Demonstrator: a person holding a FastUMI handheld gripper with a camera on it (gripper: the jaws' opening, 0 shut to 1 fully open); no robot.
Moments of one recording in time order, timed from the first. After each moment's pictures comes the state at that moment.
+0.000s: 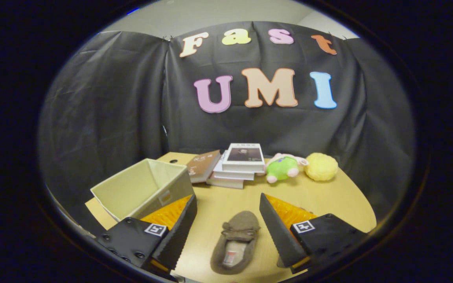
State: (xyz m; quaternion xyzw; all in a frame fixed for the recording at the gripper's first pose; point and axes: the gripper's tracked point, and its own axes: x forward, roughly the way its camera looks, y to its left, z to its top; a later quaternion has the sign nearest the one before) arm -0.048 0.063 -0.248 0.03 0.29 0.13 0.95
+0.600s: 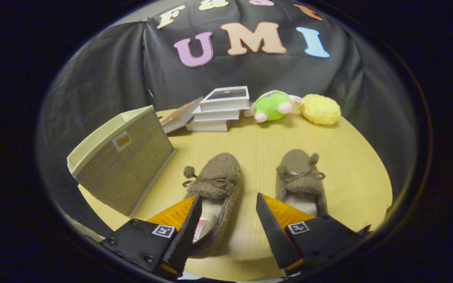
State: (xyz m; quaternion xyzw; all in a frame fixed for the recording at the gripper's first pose) arm -0.086 0.025 -0.381 0.05 0.45 0.13 0.88
